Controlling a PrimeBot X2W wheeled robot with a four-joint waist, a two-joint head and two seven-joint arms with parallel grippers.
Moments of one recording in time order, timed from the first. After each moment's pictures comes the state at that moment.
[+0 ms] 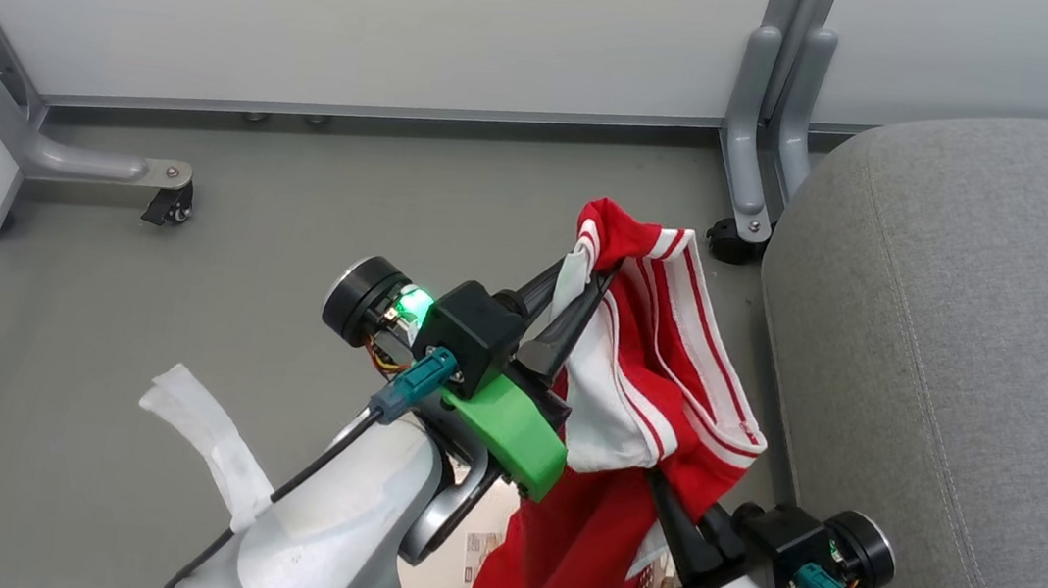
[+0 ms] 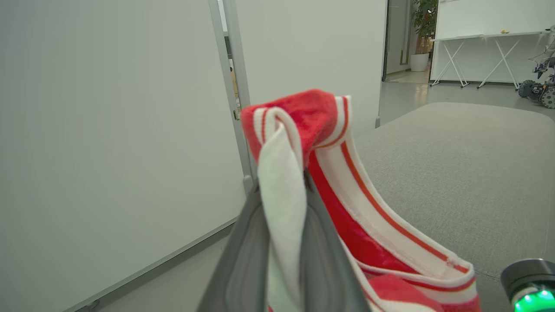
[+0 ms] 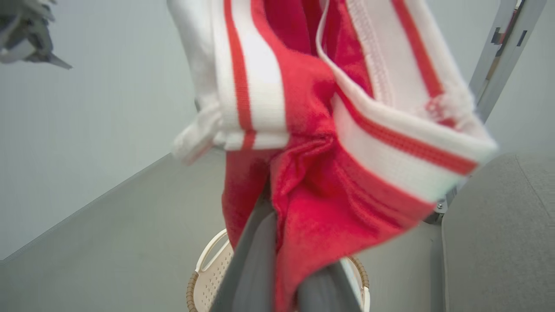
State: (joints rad) left arm -0.55 0.07 -0.73 0.28 -0.35 -0.03 -0.17; right arm -0.11 -0.11 0.43 0.27 0.14 0.13 -0.26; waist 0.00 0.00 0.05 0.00
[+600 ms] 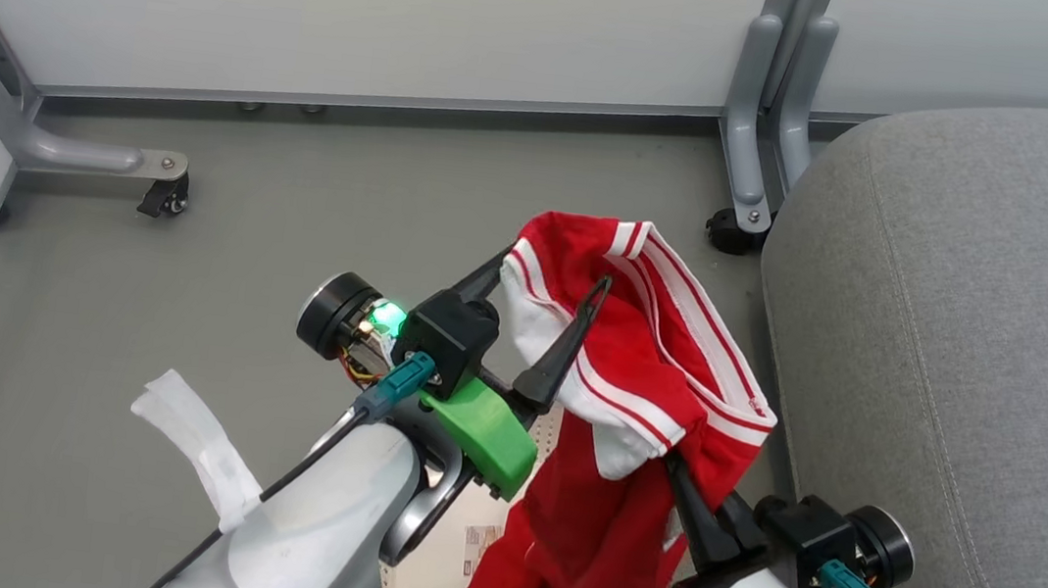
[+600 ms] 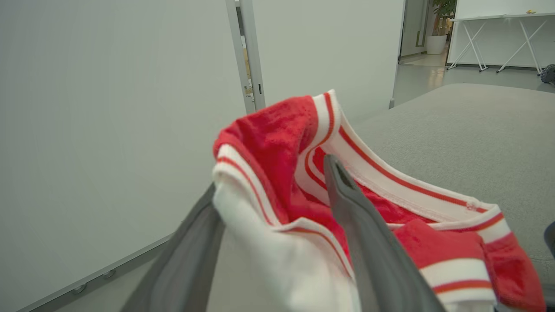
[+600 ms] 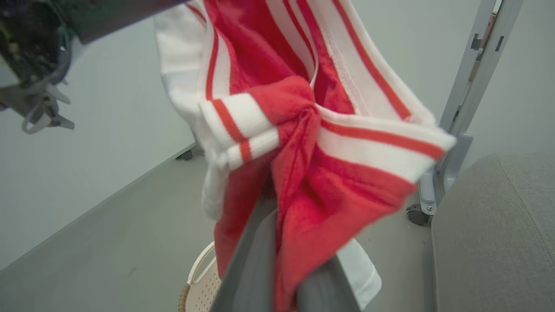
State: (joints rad) left arm -0.55 0.09 -0.73 0.38 -0.36 -0.03 -0.22; right arm -0.09 -0.10 0.38 0.22 0.13 0.13 -0.26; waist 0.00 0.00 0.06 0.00
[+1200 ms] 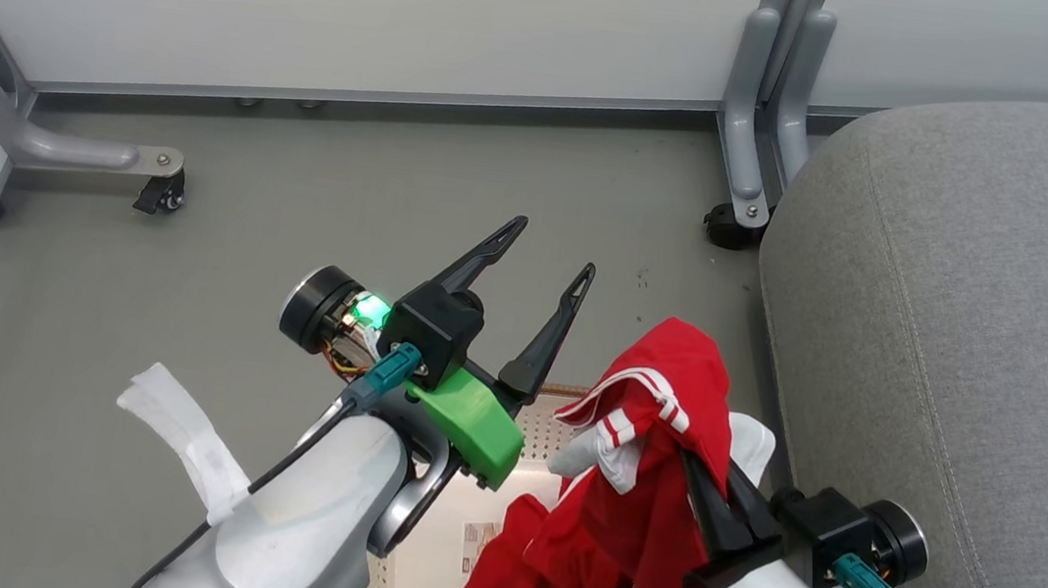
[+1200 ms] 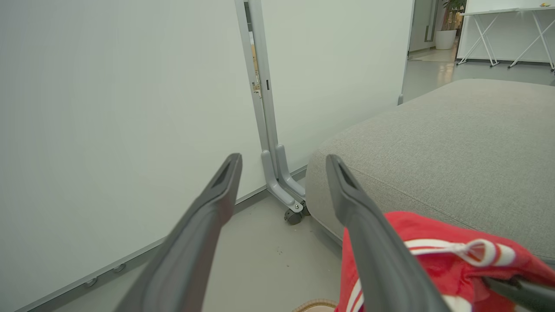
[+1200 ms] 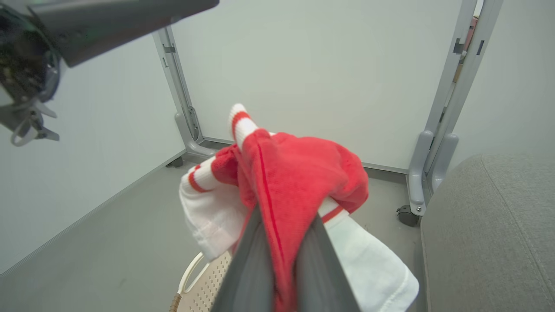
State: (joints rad) left arm -0.56 0.11 -0.73 0.39 -0.37 -0.01 -0.22; right arm -0.09 -0.09 0.34 0.20 0.12 0.13 -0.26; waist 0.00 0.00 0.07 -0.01
